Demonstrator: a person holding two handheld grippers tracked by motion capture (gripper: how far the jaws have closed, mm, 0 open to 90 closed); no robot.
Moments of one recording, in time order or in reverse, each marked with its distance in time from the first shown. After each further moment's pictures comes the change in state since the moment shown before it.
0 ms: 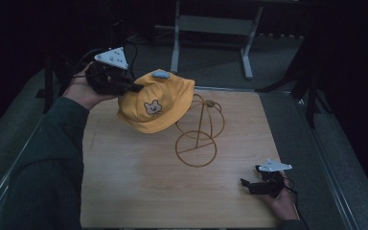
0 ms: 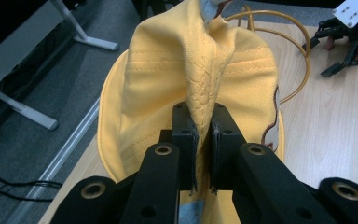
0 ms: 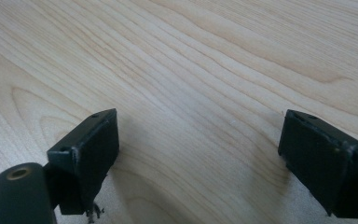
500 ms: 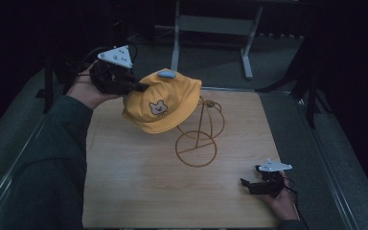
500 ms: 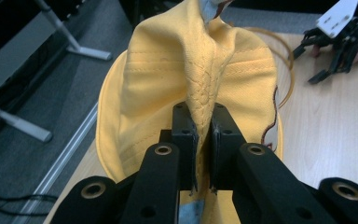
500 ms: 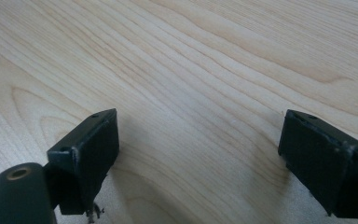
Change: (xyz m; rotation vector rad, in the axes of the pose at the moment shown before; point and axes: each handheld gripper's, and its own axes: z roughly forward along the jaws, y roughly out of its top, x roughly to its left) left arm -0.006 0.014 0.001 -0.028 -0.033 0.033; right arm 0.000 0.000 0.000 -0.001 0.000 0.000
